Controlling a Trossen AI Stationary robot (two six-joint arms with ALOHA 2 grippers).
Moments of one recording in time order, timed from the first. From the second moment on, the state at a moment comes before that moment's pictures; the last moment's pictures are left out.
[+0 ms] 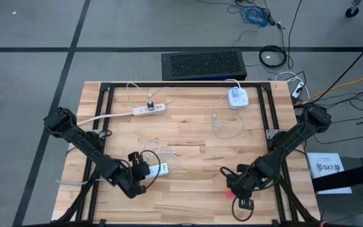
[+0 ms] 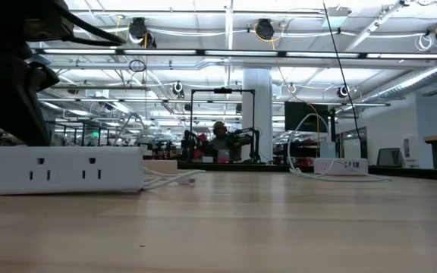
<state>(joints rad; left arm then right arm) -0.71 1.58 0.80 -0.52 -0.47 -0.87 0.72 1.49 1.03 -0.75 -0.13 0.96</state>
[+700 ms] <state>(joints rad) -0.71 1.58 0.79 -0.52 -0.48 -0.86 0.53 1.63 1.02 -0.71 0.03 0.74</state>
